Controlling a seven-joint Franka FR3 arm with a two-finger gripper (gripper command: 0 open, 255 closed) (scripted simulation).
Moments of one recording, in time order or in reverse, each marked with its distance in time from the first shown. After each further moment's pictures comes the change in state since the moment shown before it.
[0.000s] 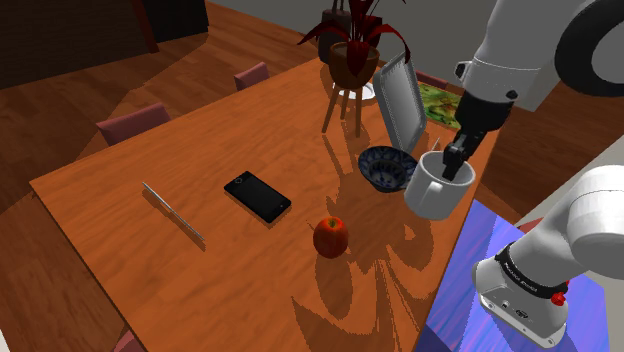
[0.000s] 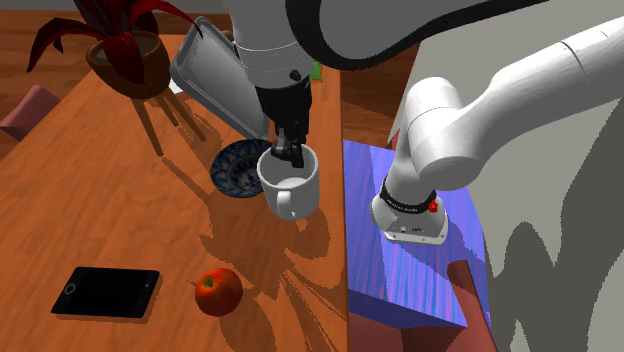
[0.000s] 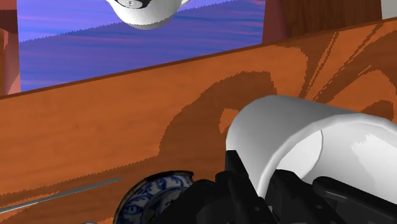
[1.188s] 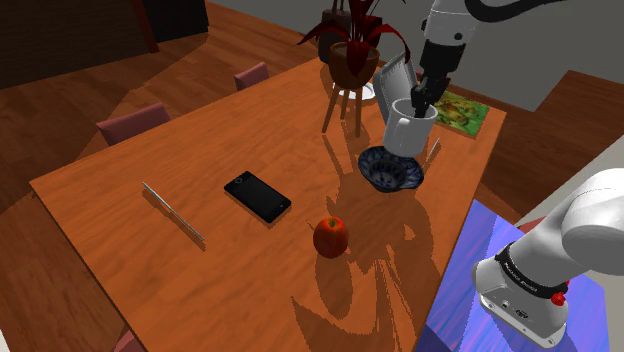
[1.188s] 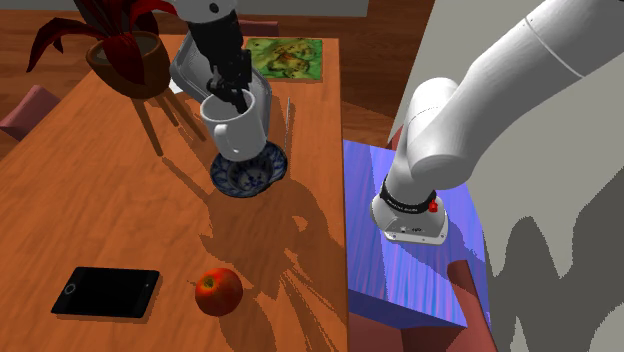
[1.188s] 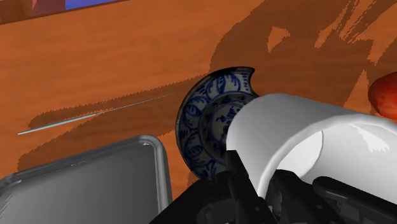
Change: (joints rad) arm -0.131 0.408 -0.151 0.328 -0.160 0.064 -0.184
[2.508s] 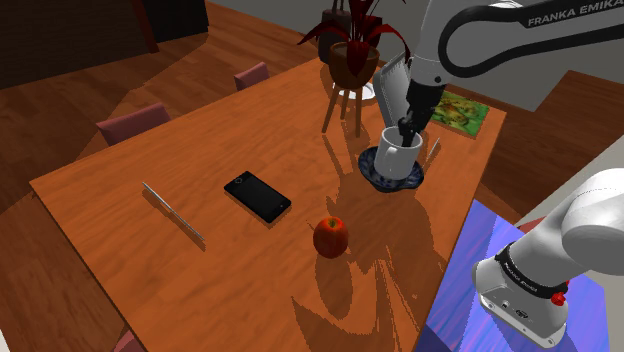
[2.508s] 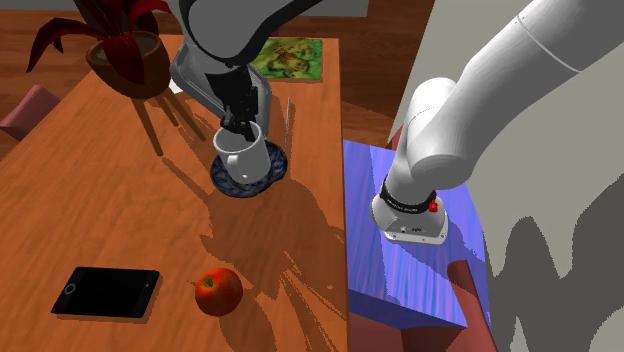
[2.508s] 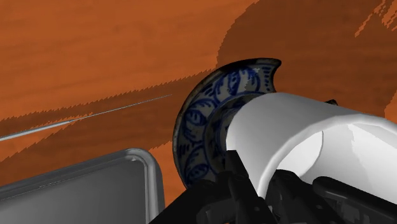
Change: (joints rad) arm 0.000 0.053 0.005 -0.166 0.003 0.220 -0.006
